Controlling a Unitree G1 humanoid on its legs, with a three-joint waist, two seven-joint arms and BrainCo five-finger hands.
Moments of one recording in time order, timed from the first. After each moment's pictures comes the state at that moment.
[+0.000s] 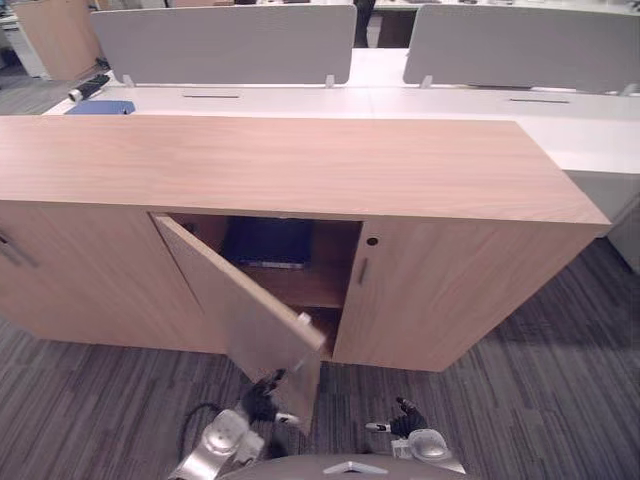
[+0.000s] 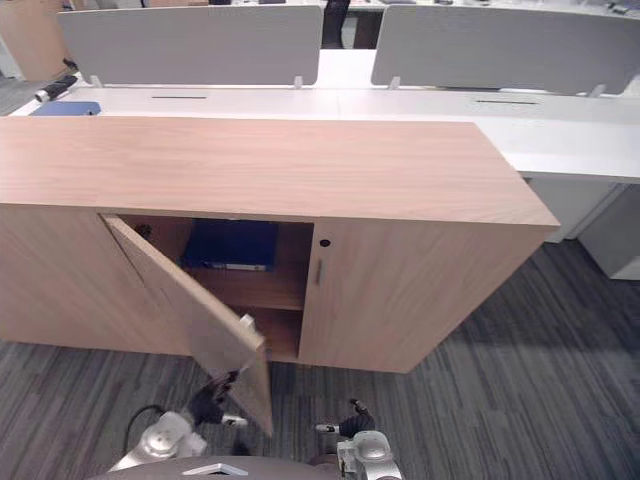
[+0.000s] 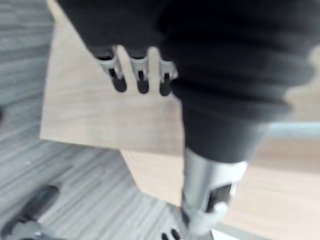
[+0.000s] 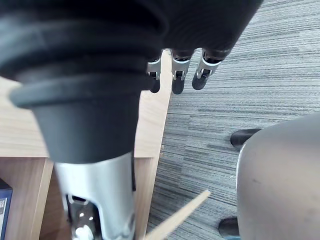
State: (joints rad) left arm 0.08 0.16 -0.52 0.64 -0.05 -0.12 -0.07; right arm 0.03 -0.06 -0.08 0.97 -0.16 -0.02 -0.12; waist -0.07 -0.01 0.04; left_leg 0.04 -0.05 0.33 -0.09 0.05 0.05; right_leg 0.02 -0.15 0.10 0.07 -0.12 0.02
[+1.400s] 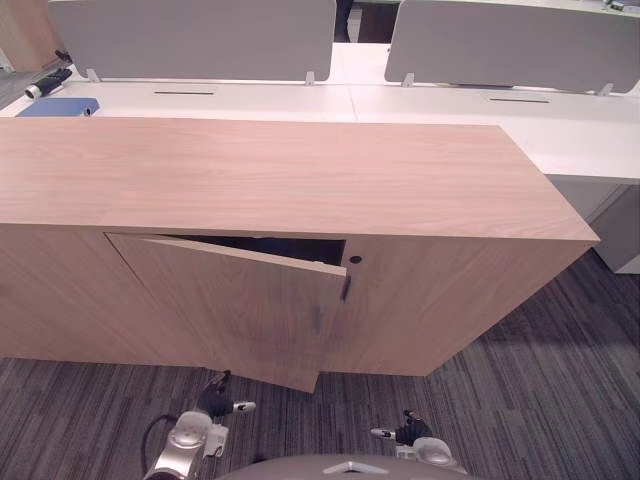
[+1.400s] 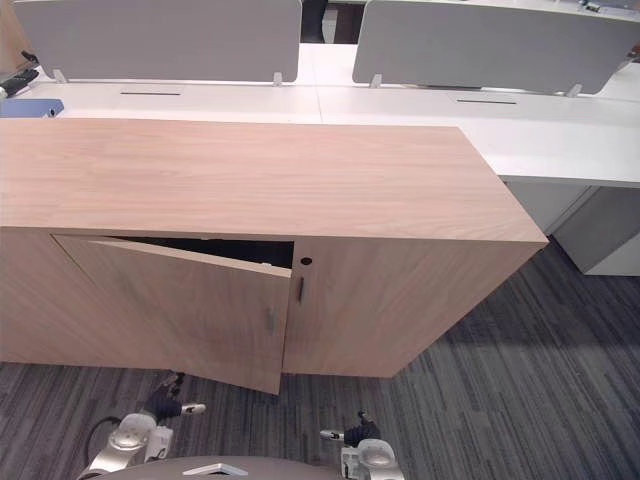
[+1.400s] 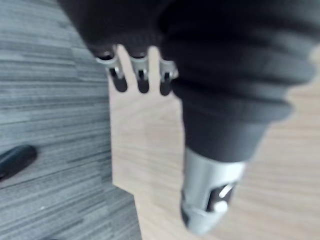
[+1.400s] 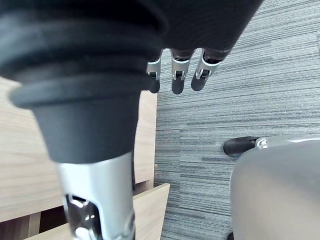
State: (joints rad) left arm 0.08 0.18 -0.10 0.90 -0.01 -0.09 0.01; right arm 0.03 -0.07 -0.14 1.04 -0.10 -0.01 -0.12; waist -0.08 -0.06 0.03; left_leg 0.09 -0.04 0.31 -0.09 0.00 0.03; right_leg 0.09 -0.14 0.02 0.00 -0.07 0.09
